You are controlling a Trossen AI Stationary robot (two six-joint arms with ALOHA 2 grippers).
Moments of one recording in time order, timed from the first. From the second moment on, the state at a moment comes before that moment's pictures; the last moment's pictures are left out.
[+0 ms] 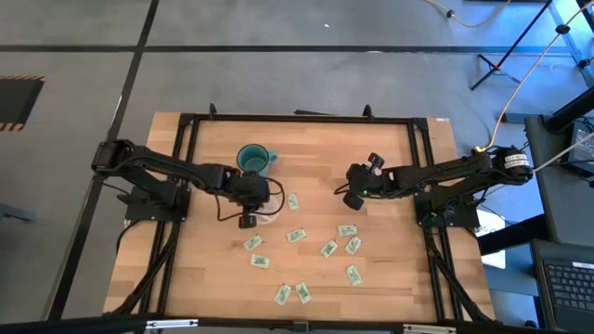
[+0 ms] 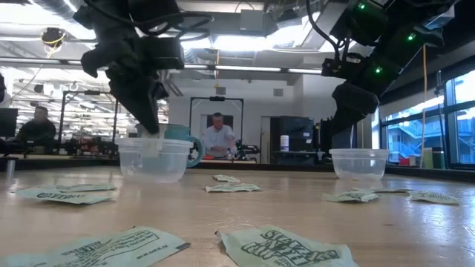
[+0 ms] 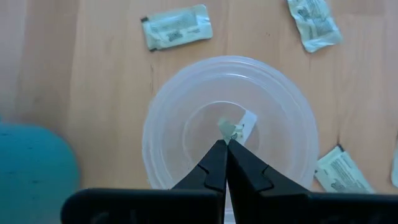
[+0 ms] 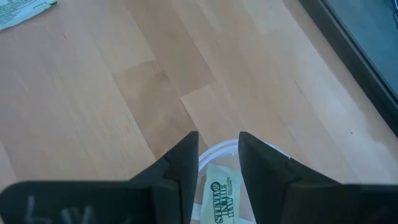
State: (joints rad) left arm -0.03 1.41 0.82 -0.50 -0.03 -0.10; right arm 0.00 1.31 0.66 -0.36 0.55 0.31
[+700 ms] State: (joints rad) left arm -0.02 1.33 0.82 -0.50 0.00 -0.10; right arm 0.00 1.31 0.66 -0.34 0.55 0.31
